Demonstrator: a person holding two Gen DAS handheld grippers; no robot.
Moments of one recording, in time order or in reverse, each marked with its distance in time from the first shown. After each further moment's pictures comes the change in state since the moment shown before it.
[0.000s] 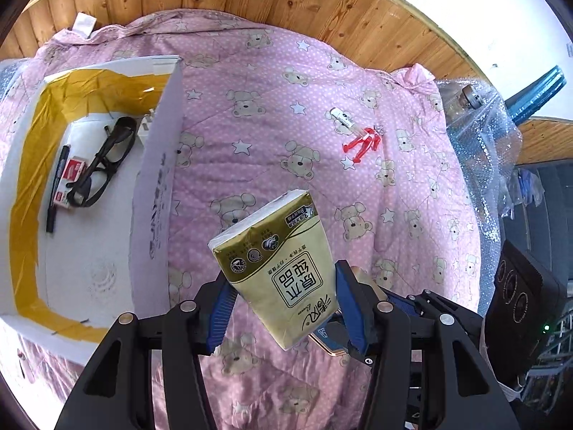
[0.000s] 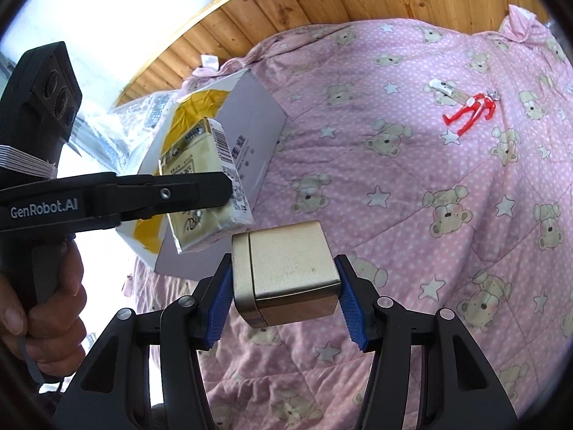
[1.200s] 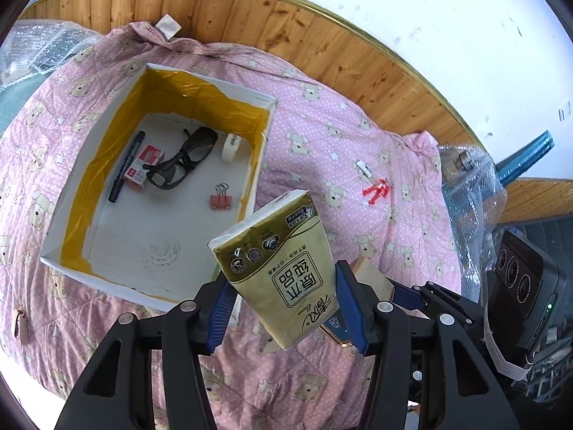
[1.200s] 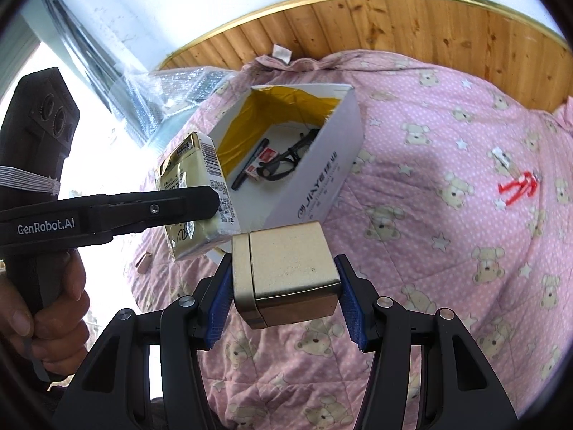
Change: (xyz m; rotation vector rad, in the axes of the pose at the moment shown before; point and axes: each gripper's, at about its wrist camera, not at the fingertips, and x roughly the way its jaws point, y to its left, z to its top) left arm -0.094 0.090 -0.048 -0.166 -0.188 -0.046; right arm 0.000 0.110 0.018 -0.243 0.017 0.015
